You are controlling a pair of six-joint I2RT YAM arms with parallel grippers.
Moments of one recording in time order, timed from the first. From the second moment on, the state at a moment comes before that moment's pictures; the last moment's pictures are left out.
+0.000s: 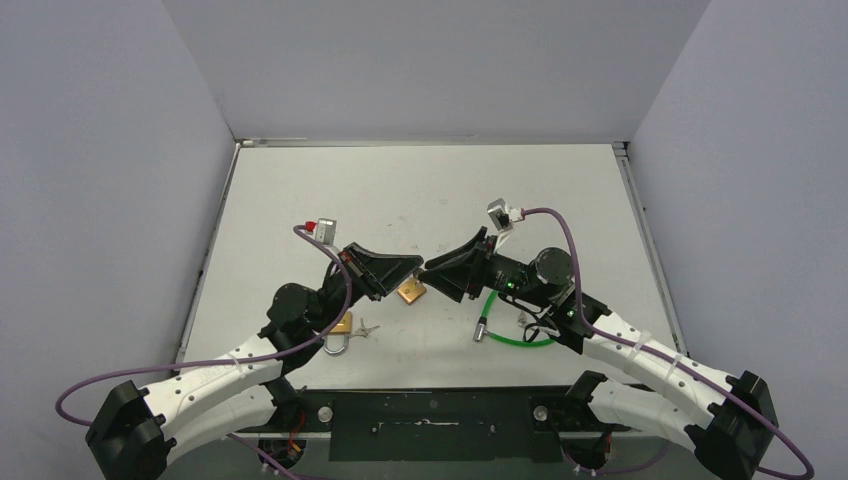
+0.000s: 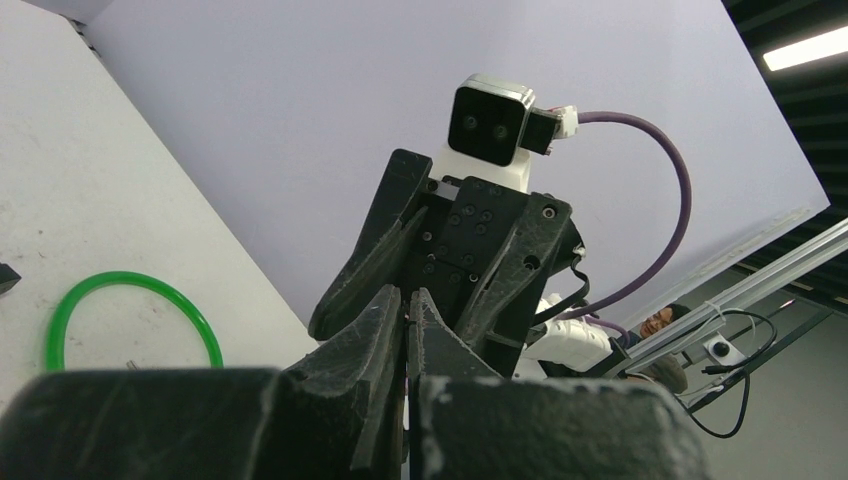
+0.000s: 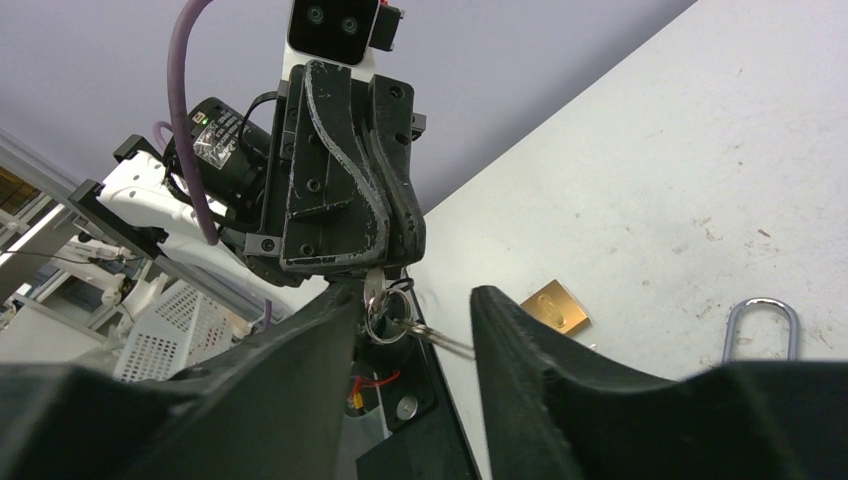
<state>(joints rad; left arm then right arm) -0.84 0.86 0.42 0.83 0.10 -1.12 0.80 0.95 0.66 0.42 -0.43 0.68</state>
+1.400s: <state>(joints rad) -0.84 0.77 0.48 0.41 -0.15 -1.15 0.83 0.99 0.75 0.19 -0.33 0.41</state>
